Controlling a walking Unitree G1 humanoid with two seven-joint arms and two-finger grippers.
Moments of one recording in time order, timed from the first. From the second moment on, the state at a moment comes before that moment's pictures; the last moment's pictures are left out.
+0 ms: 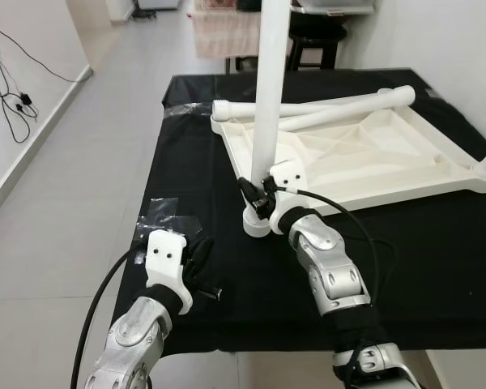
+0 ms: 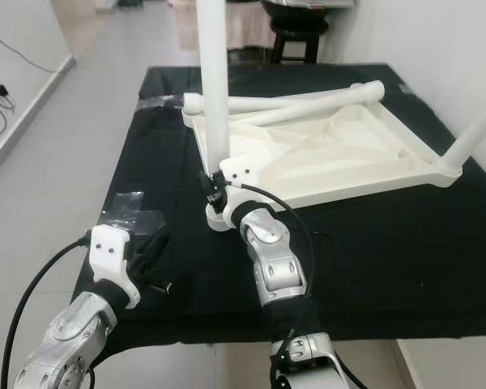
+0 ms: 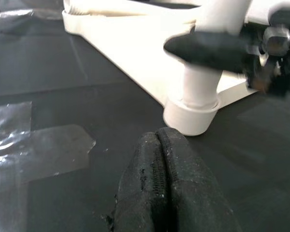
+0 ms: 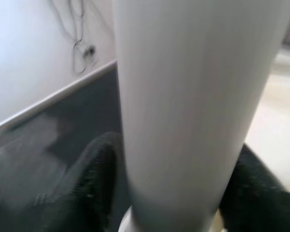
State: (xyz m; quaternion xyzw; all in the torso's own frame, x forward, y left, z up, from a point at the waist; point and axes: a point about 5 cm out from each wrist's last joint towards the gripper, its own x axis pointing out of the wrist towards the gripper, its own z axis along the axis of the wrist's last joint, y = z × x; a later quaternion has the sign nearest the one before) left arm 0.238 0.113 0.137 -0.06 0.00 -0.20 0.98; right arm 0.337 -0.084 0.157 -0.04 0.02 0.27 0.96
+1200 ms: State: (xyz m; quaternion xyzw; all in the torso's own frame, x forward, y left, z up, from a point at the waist) left arm 0.236 0.109 0.134 -0.07 0.01 -0.20 0.98; right arm 0.371 -0.088 0.177 -0.04 -0.02 0.36 0.93
